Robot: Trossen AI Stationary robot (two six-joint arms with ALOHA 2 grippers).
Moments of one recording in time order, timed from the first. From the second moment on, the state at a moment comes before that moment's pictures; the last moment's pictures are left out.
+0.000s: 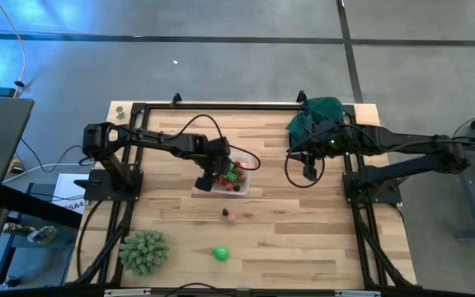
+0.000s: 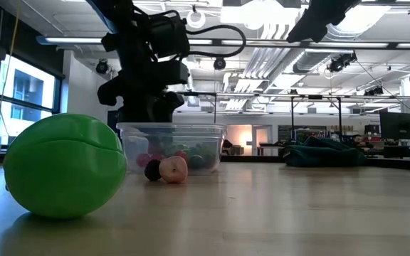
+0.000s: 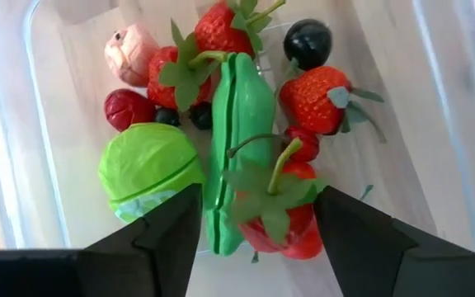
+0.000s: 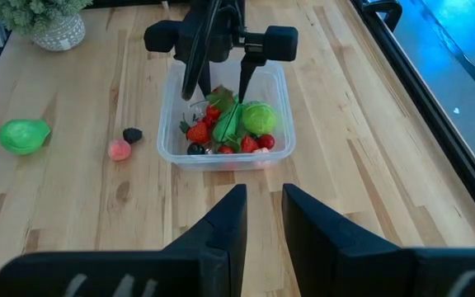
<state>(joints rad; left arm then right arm) 0.28 1.70 1.04 -0.52 0.11 0.50 -0.11 0.99 0.97 -0.62 0.01 0.00</state>
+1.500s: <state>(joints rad) -0.17 1.87 1.39 -0.68 0.05 0.88 -0.11 0.99 0.97 -0.62 0.01 0.00</state>
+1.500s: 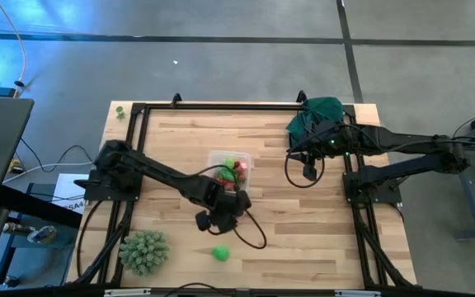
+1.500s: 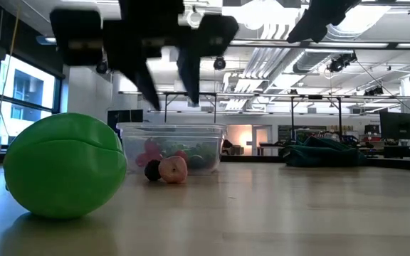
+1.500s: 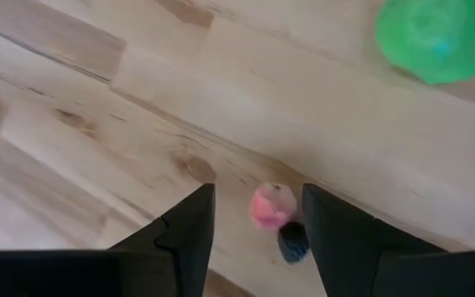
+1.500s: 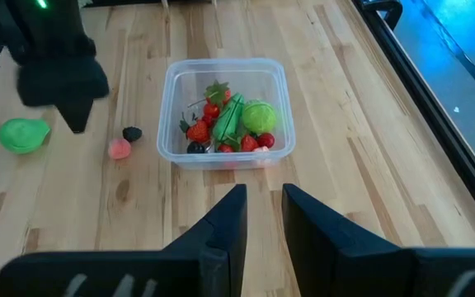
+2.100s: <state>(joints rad) -0.16 1.98 1.39 -0.69 0.01 0.88 -0.11 0.99 0.97 -0.62 0.01 0.00</state>
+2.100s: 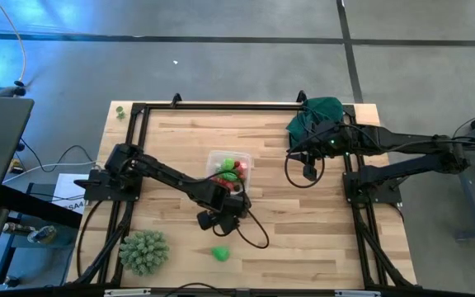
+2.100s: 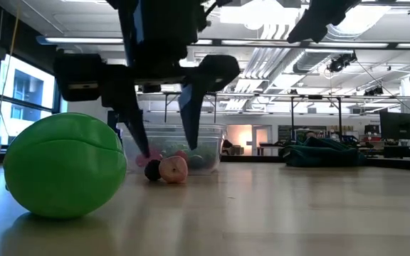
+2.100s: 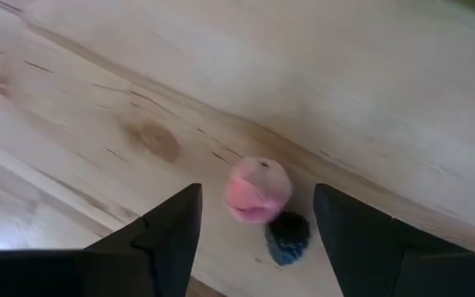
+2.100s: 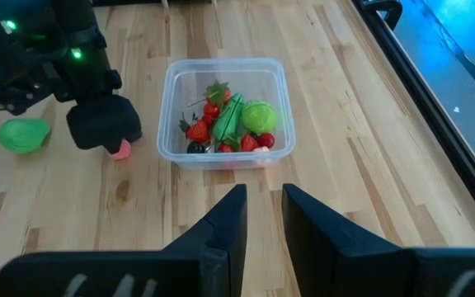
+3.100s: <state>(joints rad) -0.16 2.05 1.39 -0.65 0.03 0.89 -0.11 0.99 0.97 -0.62 0.01 0.00</state>
